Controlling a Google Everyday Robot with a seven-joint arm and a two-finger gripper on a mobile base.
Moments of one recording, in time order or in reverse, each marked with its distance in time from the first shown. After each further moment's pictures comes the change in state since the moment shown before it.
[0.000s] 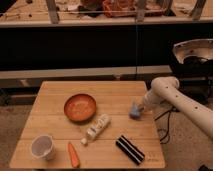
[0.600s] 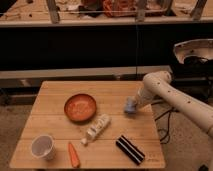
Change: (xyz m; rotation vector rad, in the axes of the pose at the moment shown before) arm -0.001 -0.050 -0.014 0.009 0.033 -0.105
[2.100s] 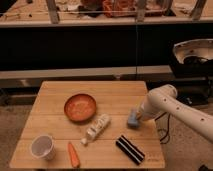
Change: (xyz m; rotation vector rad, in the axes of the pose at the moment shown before) arm -0.063 0.051 0.001 -0.024 0.025 0.045
